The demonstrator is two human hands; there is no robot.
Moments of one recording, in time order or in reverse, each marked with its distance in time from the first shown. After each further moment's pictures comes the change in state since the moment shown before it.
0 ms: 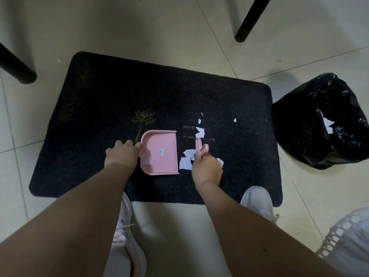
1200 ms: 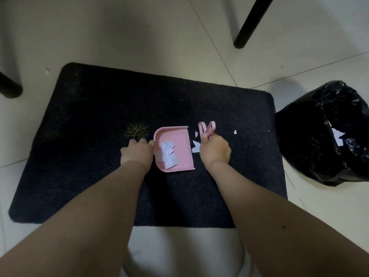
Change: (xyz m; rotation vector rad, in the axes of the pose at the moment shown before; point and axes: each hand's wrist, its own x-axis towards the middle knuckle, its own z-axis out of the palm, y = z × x) left_hand 0.054 0.056 -0.030 -0.058 0.030 -0.005; right_hand 0.098 -0.031 -0.028 0.009 0.010 -0.055
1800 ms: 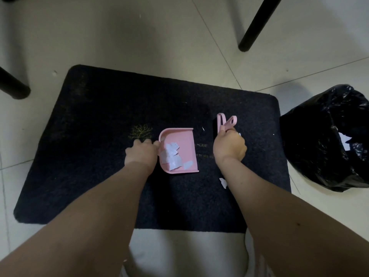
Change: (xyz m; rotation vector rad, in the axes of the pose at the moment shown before) left_hand 0.000 -0.003 -0.004 0.002 0.014 0.029; right_hand 0.017 -0.003 -0.014 0.008 0.209 0.073
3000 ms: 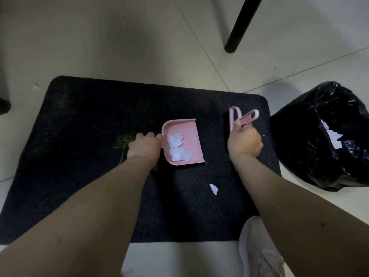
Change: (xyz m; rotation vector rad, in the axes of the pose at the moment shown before) left_hand 0.028 0.043 -0.033 -0.017 0.045 0.051; right_hand 0.052 0.032 -0.037 0.094 0.129 0.006
